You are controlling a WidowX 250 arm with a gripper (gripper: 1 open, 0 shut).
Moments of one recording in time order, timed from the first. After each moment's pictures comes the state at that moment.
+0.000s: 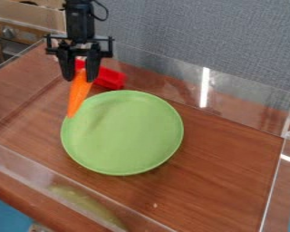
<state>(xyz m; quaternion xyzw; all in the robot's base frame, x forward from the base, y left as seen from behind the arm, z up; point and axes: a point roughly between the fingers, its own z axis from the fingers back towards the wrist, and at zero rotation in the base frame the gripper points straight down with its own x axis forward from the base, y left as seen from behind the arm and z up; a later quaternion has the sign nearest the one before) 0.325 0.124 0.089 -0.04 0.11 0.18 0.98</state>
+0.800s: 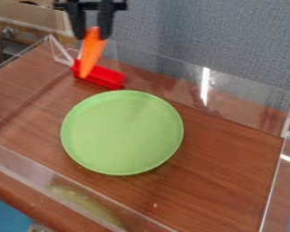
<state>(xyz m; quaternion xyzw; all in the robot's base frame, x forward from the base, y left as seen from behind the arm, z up) 0.333 0.079 0.166 -0.06 0.10 0.15 0.98</state>
